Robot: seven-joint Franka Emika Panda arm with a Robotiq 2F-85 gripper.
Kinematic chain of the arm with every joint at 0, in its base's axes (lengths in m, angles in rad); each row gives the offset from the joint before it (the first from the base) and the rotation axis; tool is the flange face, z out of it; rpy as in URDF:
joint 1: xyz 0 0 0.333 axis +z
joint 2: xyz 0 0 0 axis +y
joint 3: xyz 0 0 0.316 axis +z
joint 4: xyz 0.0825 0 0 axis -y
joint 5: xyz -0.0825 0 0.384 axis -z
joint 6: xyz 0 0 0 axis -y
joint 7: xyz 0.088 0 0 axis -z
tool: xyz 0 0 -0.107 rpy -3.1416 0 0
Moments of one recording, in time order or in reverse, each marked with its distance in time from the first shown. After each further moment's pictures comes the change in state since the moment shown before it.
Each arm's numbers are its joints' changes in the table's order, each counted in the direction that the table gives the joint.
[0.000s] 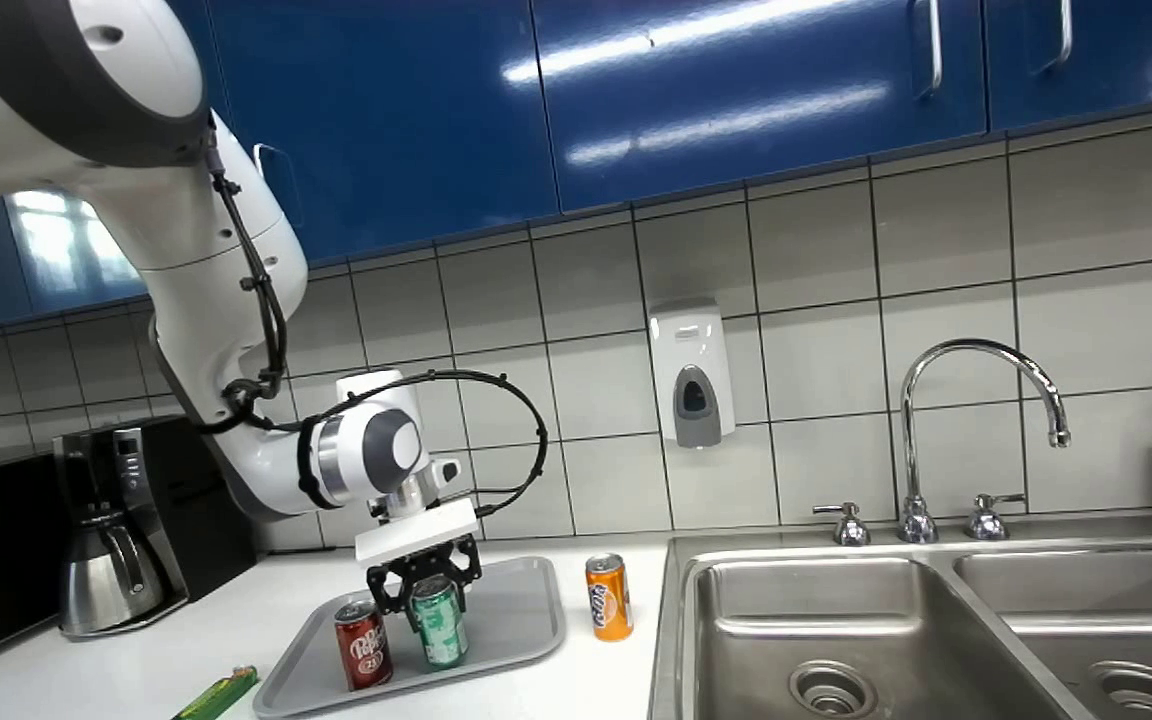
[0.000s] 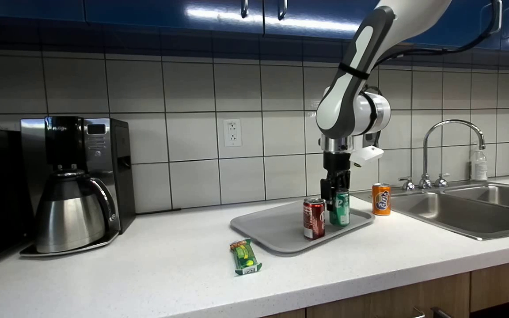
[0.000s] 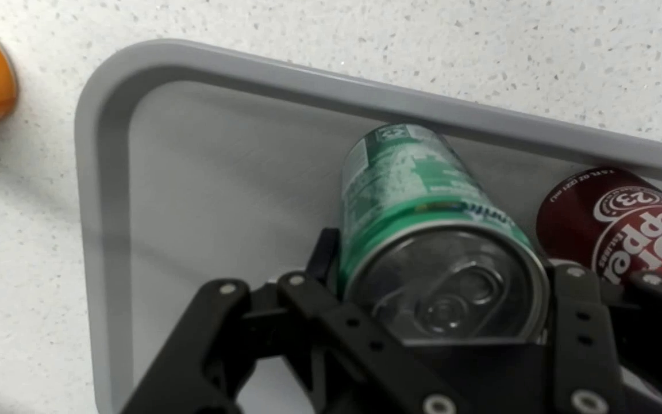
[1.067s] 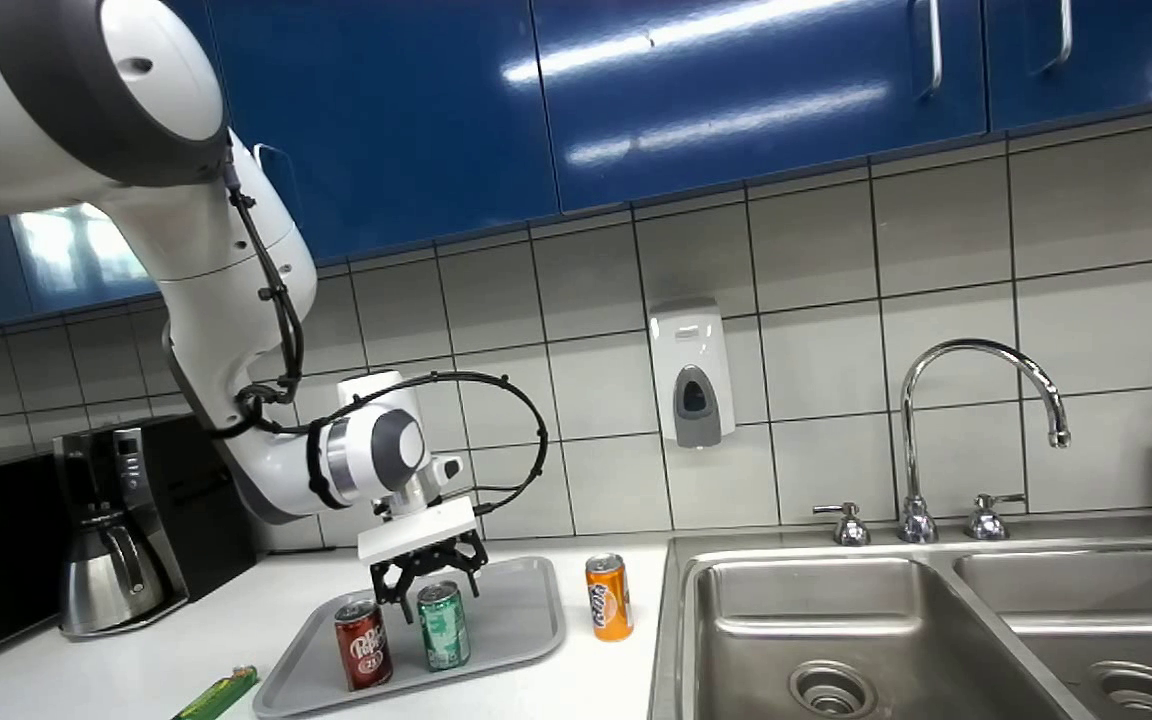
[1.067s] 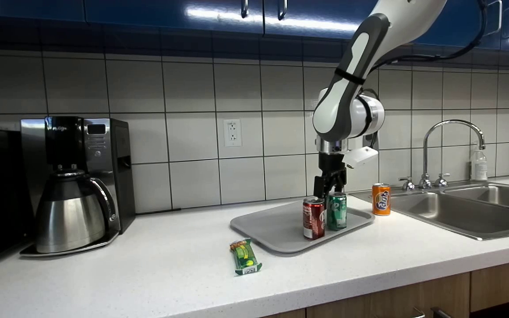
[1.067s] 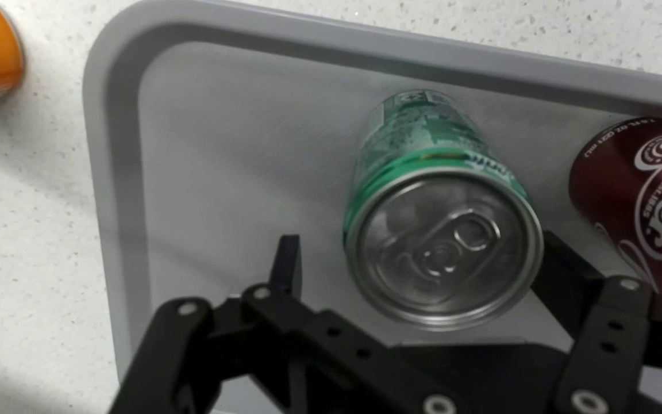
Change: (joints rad) arm 0.008 0.043 -0.004 0.053 0.045 0.018 0.085
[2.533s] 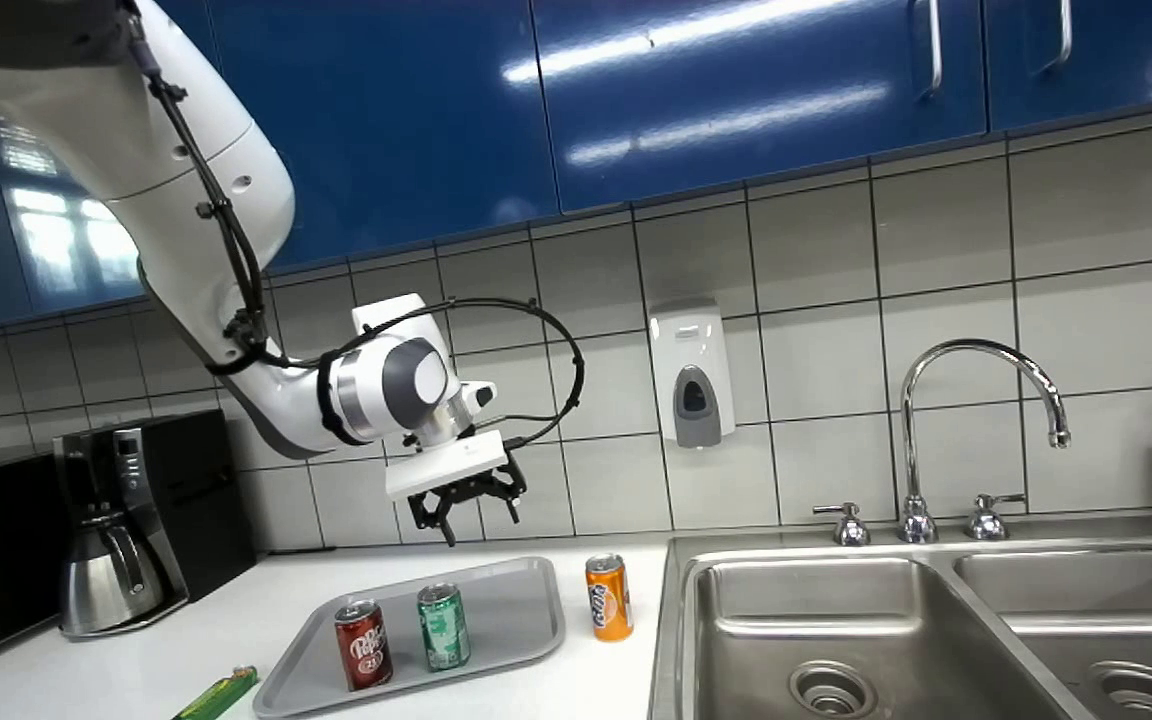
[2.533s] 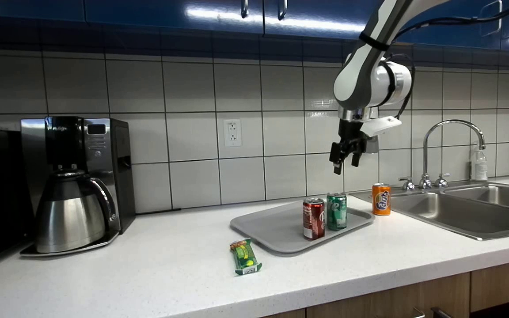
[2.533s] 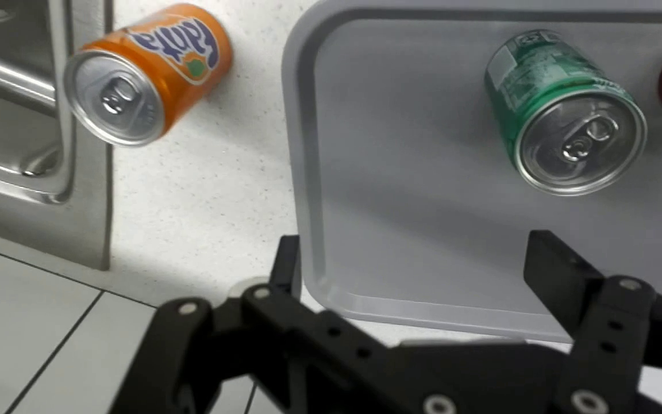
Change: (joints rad) arm -0.072 -0.216 -0.052 -0.071 -0.041 0.034 -0.002
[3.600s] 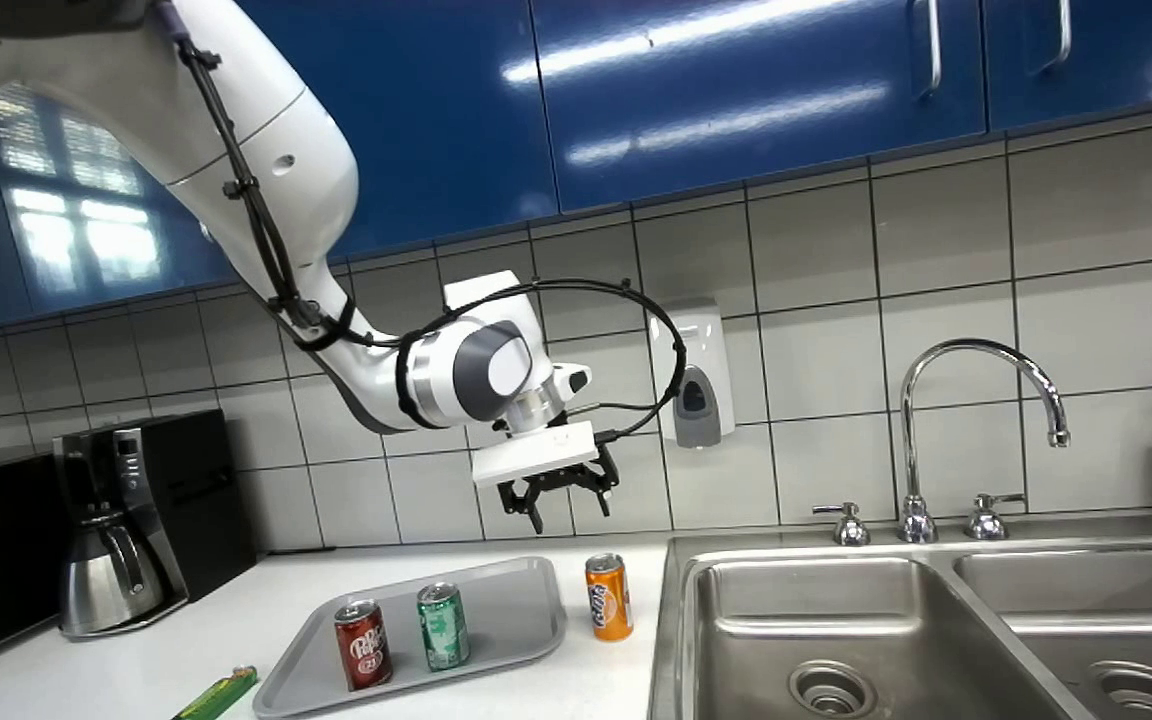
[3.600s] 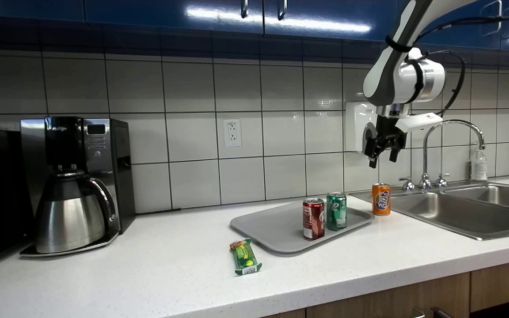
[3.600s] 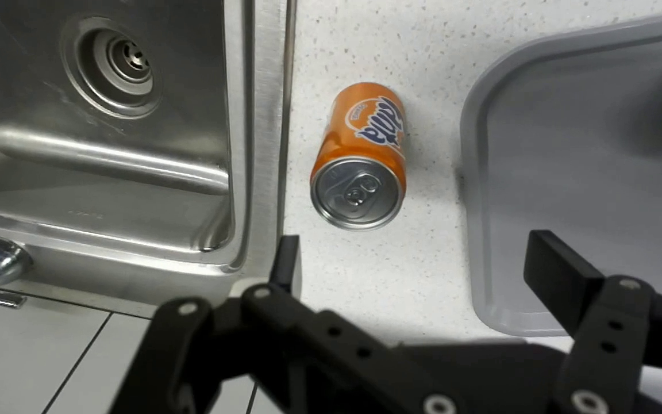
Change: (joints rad) arm -0.102 0.015 -0.118 0.033 -0.121 0.000 -0.110
